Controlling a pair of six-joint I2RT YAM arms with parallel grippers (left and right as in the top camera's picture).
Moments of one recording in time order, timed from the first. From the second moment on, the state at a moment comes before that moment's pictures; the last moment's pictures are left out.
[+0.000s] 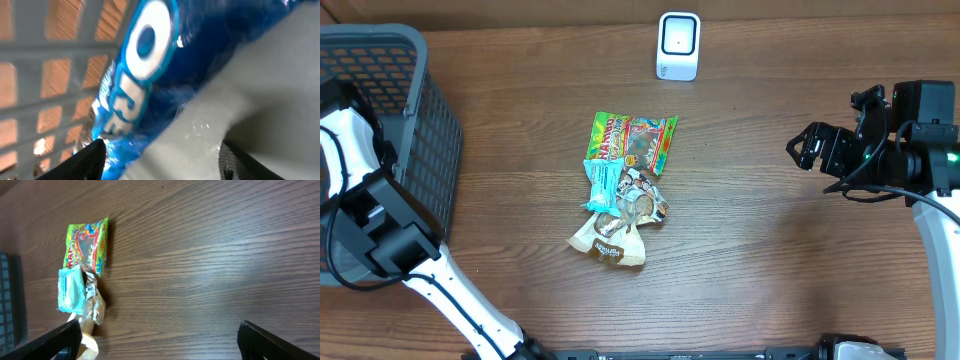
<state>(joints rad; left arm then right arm) 0.62 2.41 2.10 -1.11 -0.52 0.11 -0.08 1.34 1.32 -1.09 -0.39 0.23</state>
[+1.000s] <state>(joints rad) 0.63 2.44 2.12 -1.06 -0.37 0.15 -0.08 1.34 1.32 -1.11 -0.39 0.23</state>
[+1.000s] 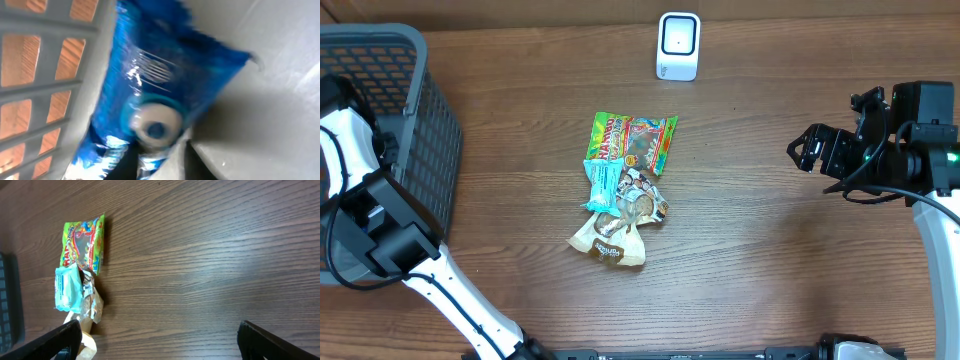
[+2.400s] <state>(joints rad) 0.53 2.61 2.55 -1.30 -0.24 0.04 -0.08 1.34 1.32 -1.09 -0.38 0.23</state>
